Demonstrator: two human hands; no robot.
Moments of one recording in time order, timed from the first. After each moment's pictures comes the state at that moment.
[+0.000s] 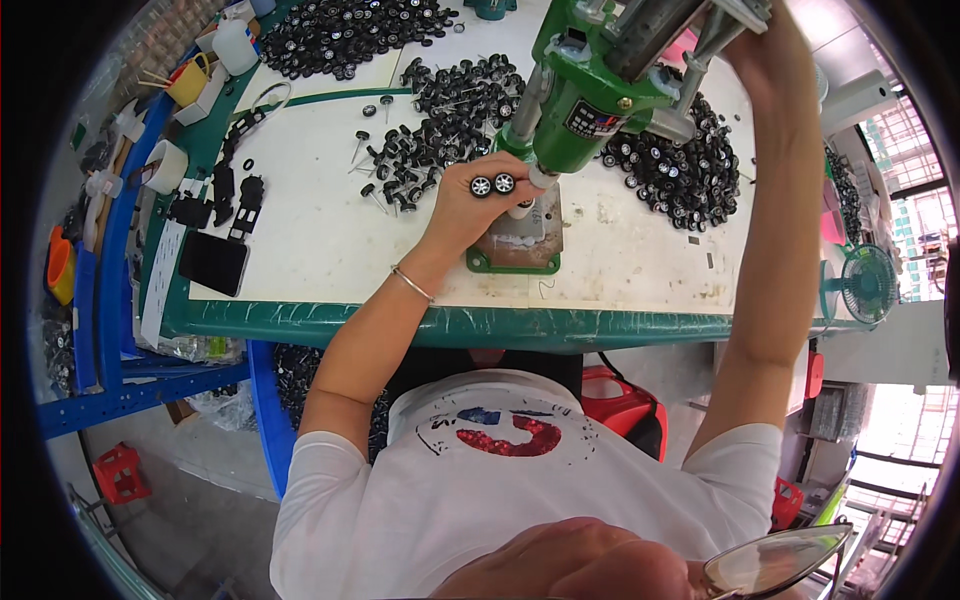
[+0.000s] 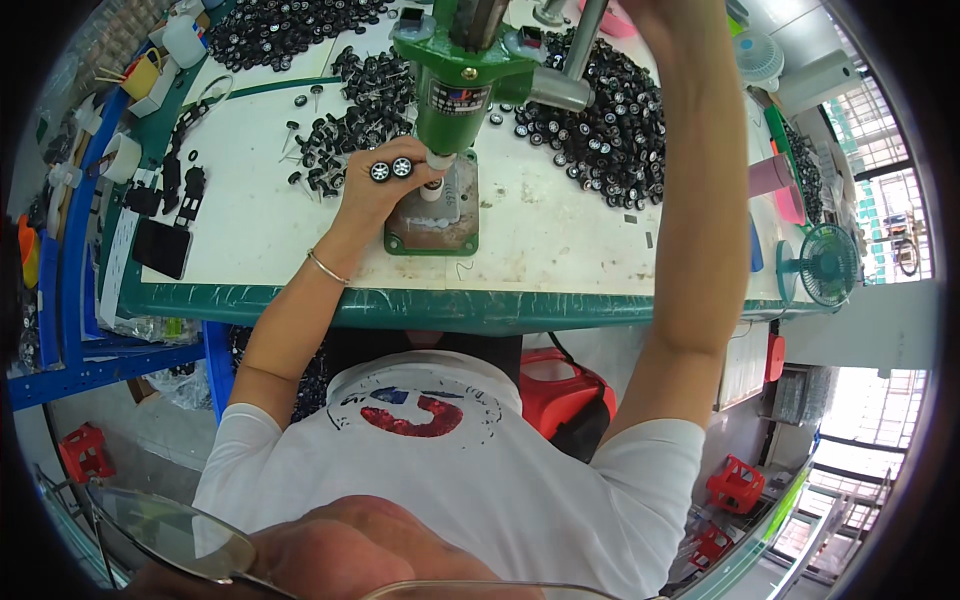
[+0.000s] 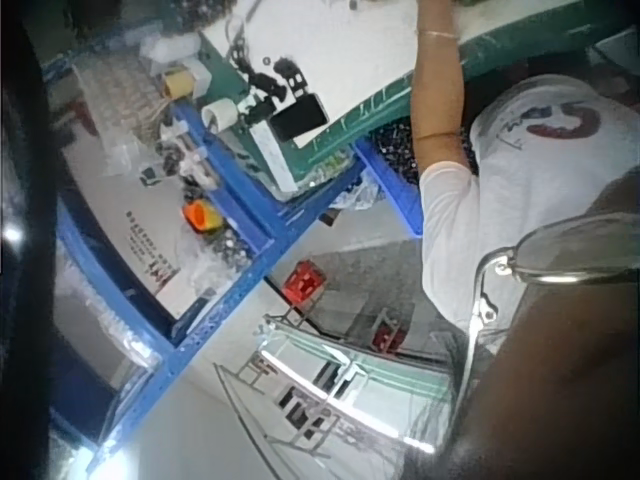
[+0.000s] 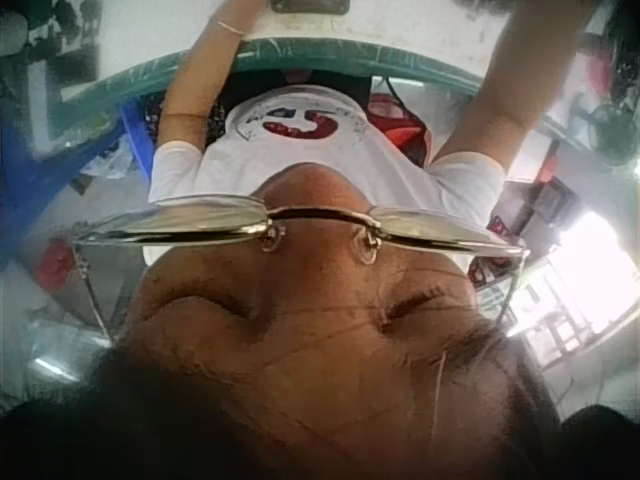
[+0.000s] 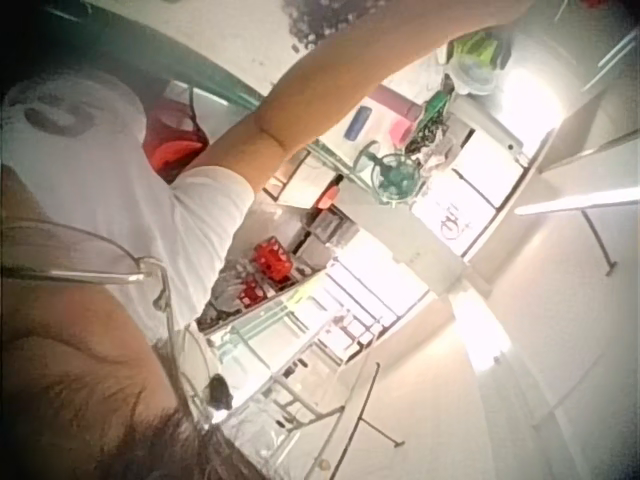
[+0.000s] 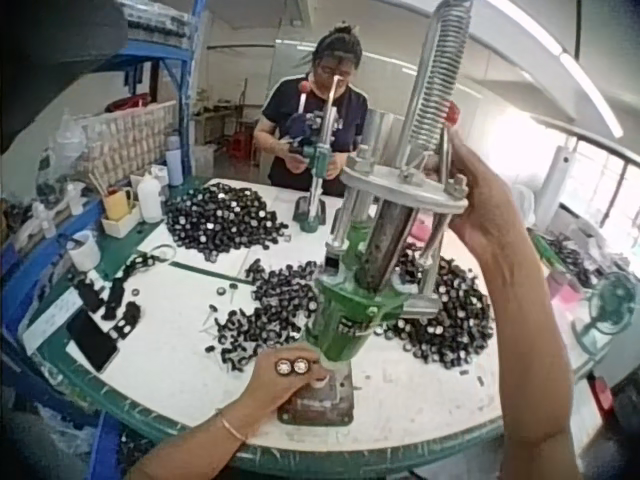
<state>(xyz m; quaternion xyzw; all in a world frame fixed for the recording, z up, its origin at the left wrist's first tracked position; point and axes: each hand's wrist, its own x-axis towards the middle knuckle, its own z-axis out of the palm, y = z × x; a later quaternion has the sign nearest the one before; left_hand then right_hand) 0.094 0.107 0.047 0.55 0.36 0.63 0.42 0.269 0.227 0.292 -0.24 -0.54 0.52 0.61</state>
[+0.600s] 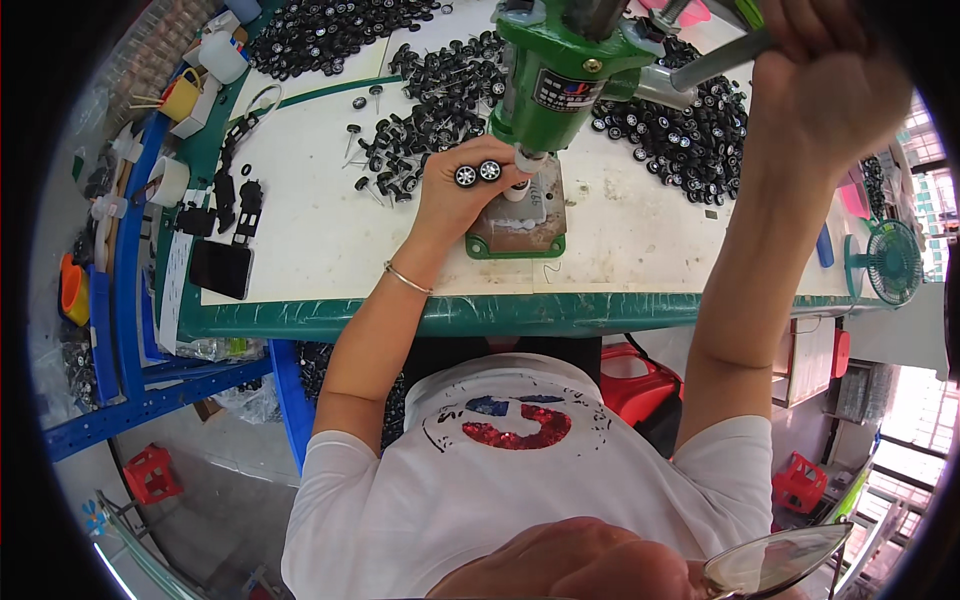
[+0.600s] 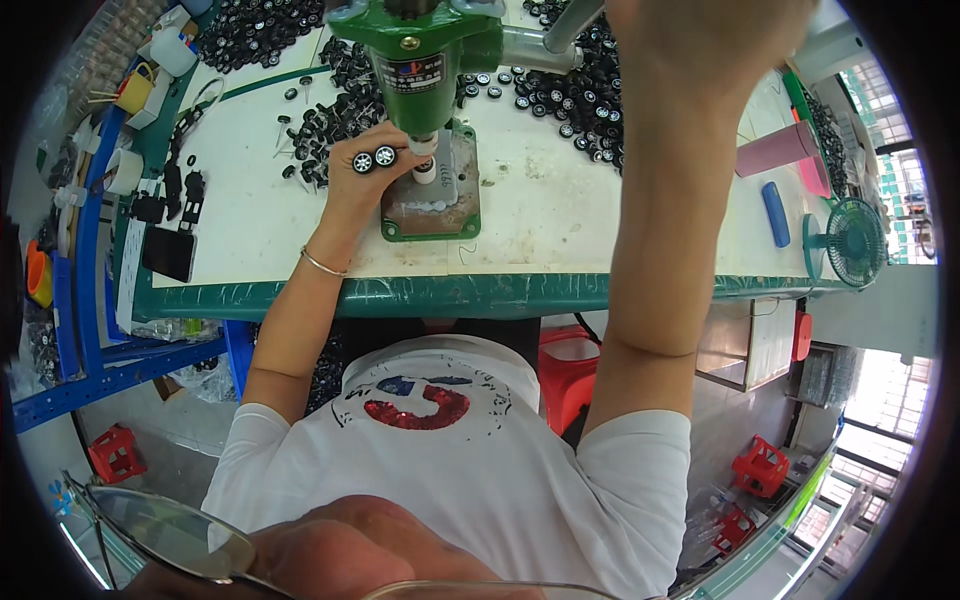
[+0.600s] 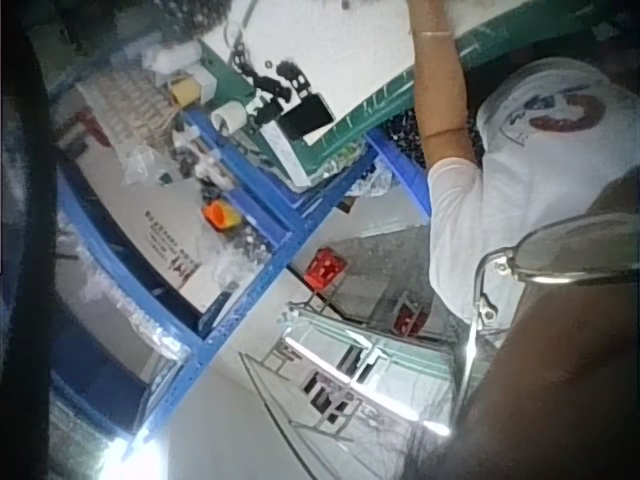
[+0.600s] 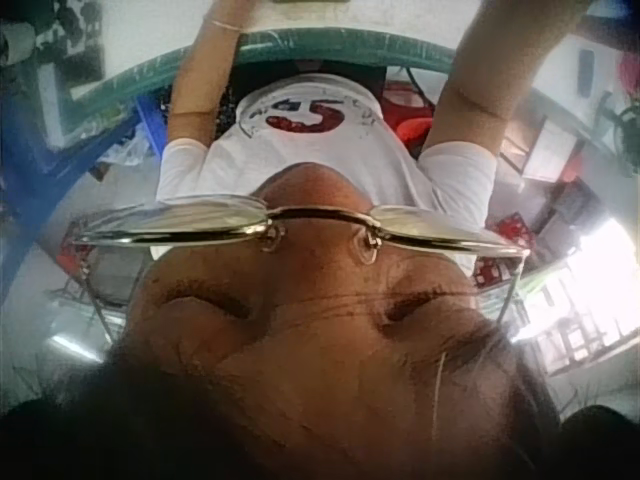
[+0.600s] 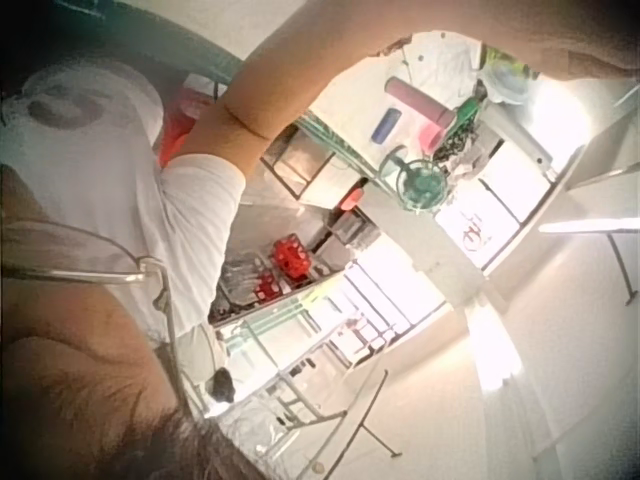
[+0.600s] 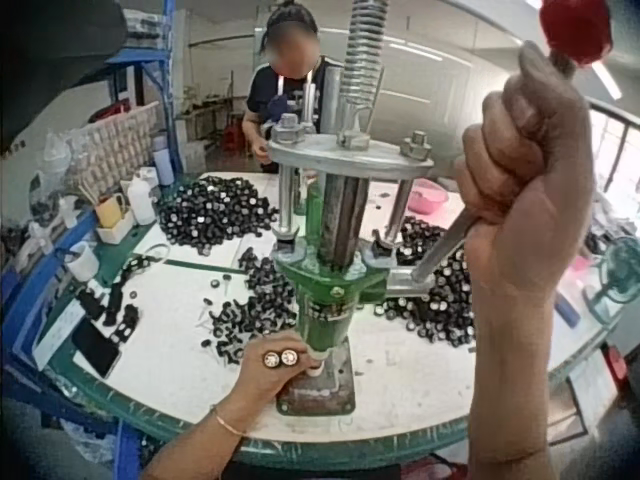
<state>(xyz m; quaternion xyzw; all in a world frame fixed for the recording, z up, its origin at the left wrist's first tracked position) 0.090 0.107 0.041 0.56 0.38 0.62 0.40 0.264 0.160 0.281 0.00 -0.70 0.22 0.68</state>
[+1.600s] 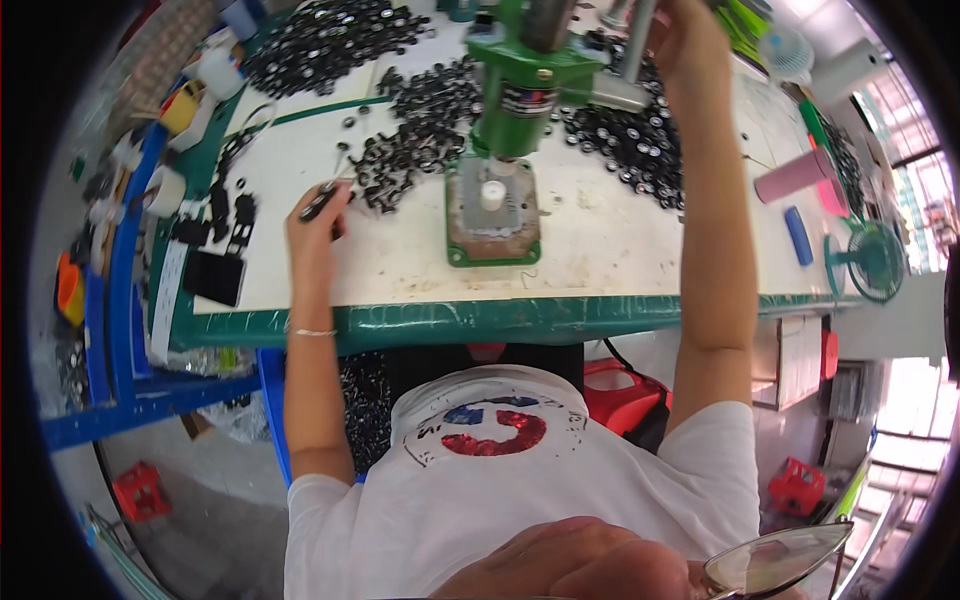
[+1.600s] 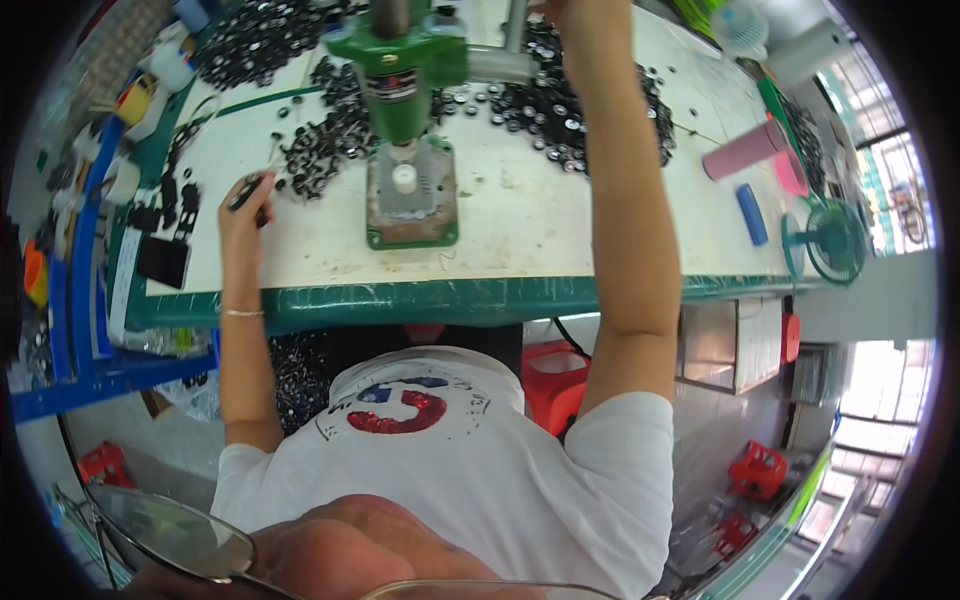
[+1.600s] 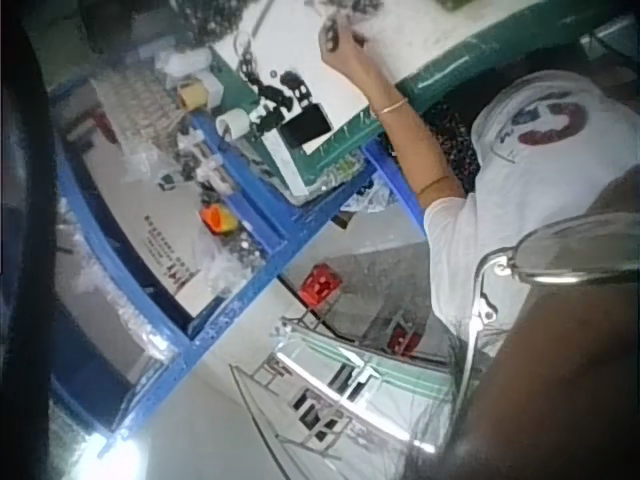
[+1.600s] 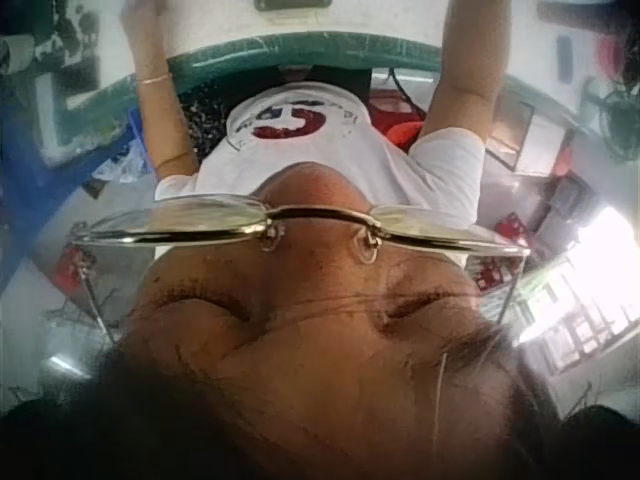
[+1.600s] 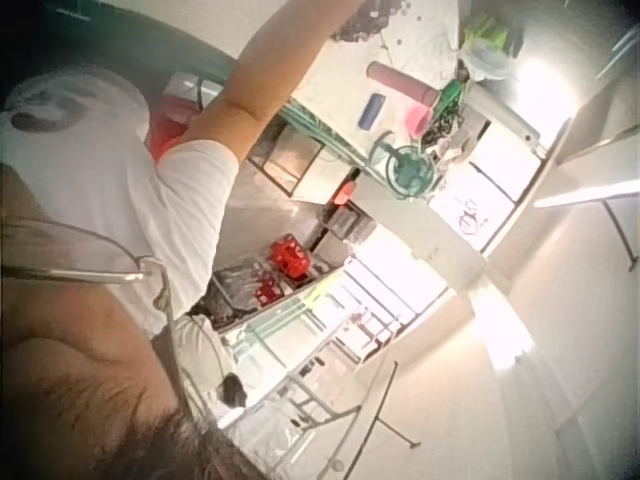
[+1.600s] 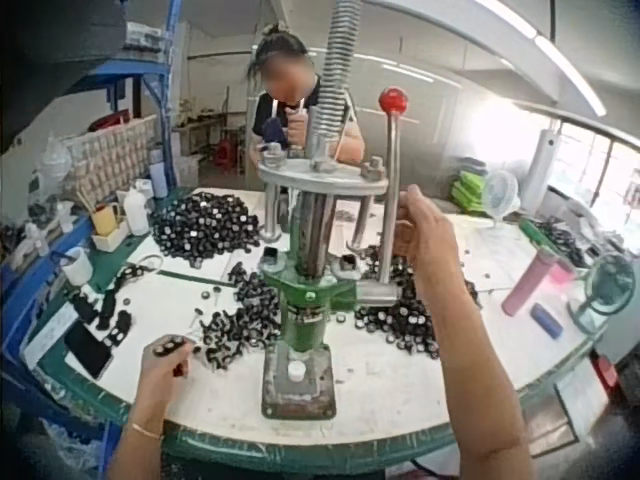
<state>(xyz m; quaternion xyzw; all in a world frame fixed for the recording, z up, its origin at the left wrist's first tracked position) -0.022 0.046 0.038 0.34 0.60 0.64 0.34 0.294 0.232 0.215 -0.23 -0.63 0.43 0.61</state>
